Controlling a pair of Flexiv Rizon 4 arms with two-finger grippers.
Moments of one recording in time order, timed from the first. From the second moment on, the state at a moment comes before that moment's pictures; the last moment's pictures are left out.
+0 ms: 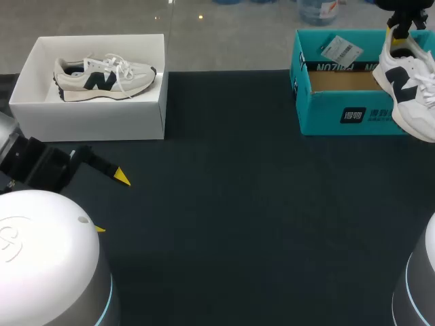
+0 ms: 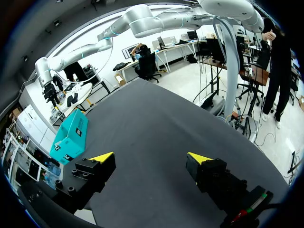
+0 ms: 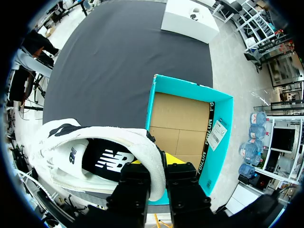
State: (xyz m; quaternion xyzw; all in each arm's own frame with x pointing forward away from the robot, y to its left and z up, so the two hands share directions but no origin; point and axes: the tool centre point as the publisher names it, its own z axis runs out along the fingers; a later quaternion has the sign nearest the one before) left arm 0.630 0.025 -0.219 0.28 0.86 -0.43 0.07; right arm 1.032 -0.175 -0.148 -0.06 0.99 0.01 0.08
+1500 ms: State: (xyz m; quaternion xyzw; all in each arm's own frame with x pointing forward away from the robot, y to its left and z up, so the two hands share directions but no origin) left arm 0.629 0.025 -0.219 0.28 0.86 -0.43 0.07; right arm 1.040 -0.187 -0.159 0.45 0.89 -0.07 0.03
